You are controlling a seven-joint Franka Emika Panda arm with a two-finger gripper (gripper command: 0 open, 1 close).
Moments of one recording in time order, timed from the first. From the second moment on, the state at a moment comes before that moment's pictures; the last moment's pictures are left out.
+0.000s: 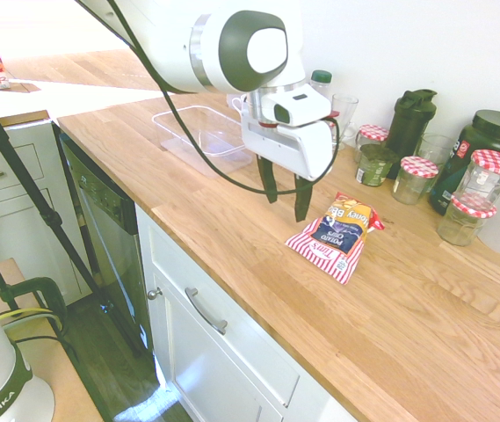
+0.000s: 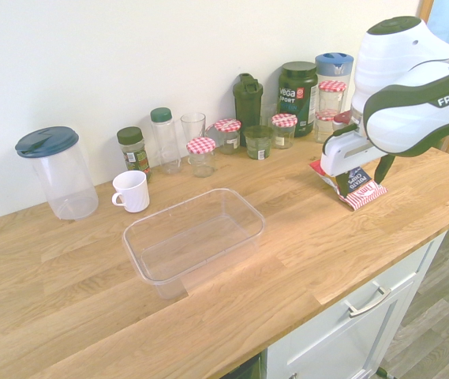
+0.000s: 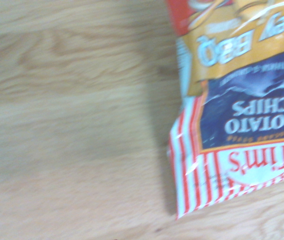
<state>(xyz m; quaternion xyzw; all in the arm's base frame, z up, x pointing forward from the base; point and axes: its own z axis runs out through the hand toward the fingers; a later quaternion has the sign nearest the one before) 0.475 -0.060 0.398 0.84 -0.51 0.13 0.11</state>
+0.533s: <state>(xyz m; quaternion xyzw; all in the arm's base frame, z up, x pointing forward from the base) 0.529 -0.064 0.345 0.82 -0.52 0.16 0.17</state>
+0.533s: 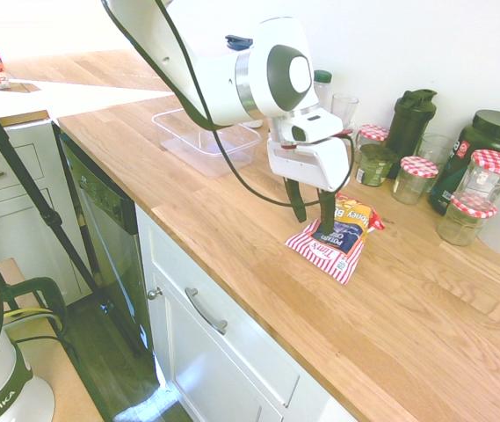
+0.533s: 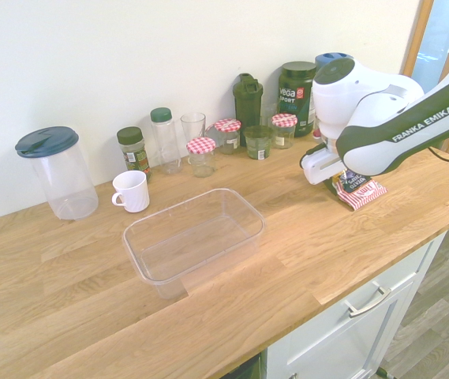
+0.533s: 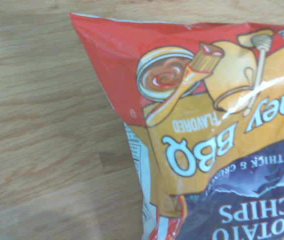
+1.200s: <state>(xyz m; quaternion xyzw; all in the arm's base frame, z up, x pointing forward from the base) 0.543 -0.076 0.331 0.82 -0.52 0.18 0.19</state>
